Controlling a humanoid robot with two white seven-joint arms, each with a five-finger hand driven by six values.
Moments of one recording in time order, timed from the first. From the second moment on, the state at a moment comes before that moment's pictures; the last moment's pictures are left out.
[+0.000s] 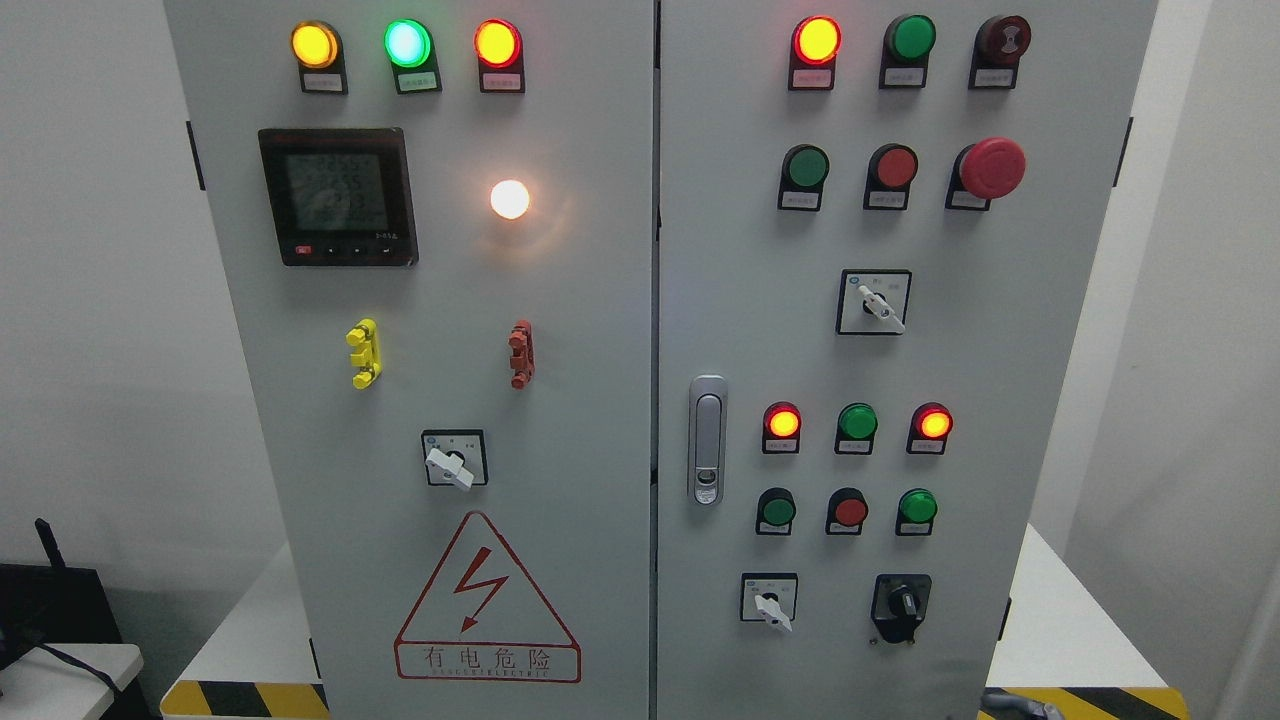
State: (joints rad) left arm 0.00 -0.09 0.08 0.06 0.00 -0.16 0.05; right arm -0.01 -0.09 0.08 -1.72 0.11 0.01 -0.45
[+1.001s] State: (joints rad) left arm 0.00 -0.09 0.08 0.06 0.00 -0.16 0.05; right arm -0.12 -0.02 0.10 -1.70 0.12 0.09 -0.44
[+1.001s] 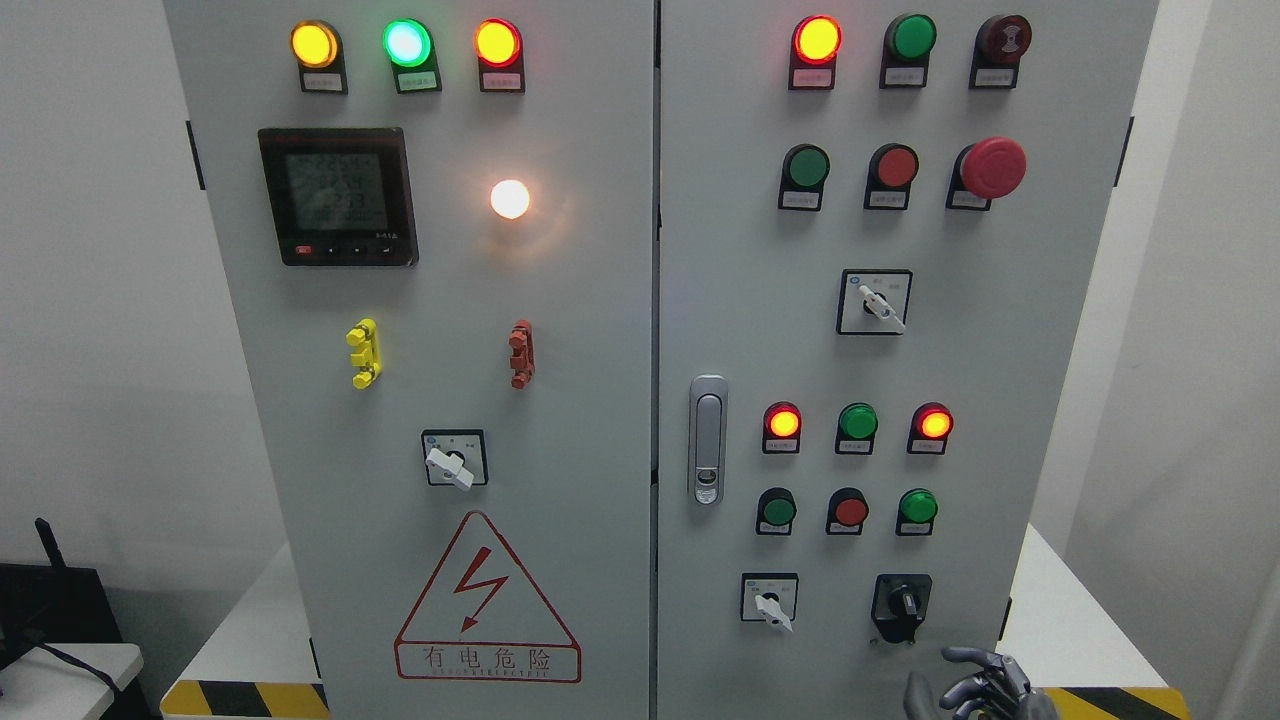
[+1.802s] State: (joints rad) left arm 0.00 -0.09 0.08 0.06 0.00 -0.16 0.05; right arm -0.17 -0.01 0.10 -1.63 0.12 0.11 -0.44
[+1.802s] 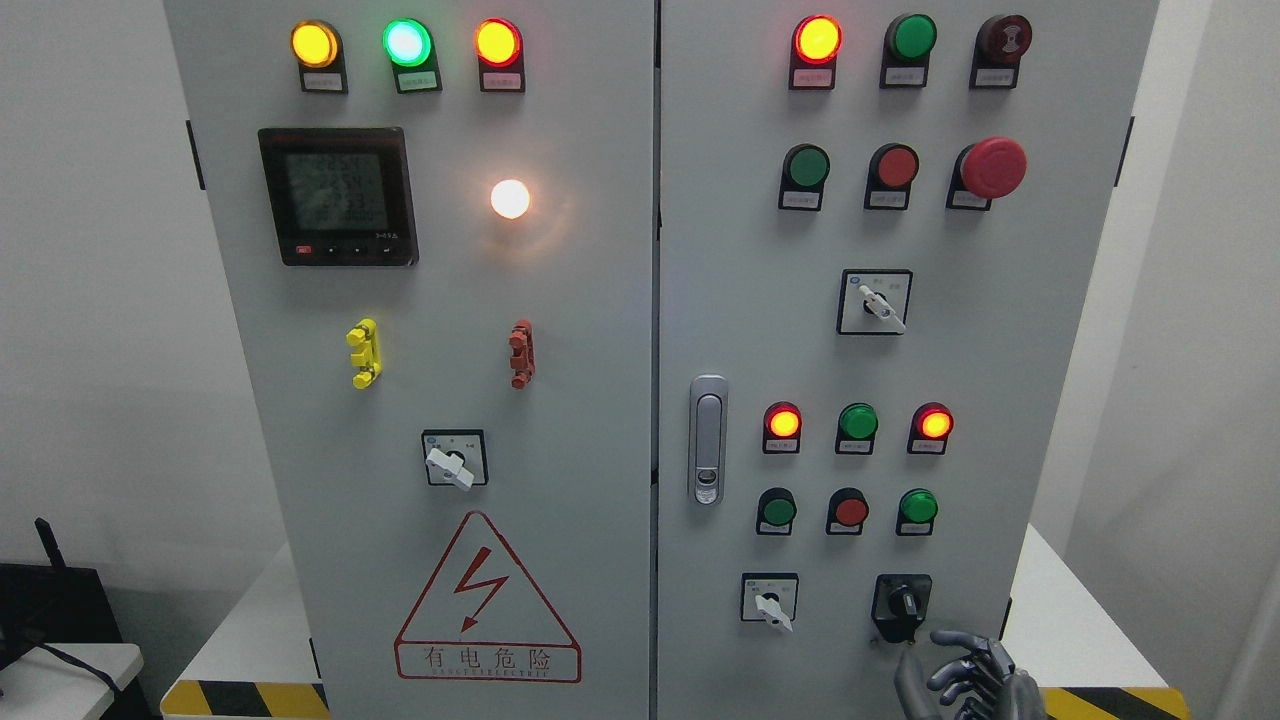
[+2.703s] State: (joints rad) left arm 0.00 -0.09 0.08 0.06 0.00 -0.16 0.05; right arm -0.21 0.00 0.09 -1.57 0.12 0.12 -0.44
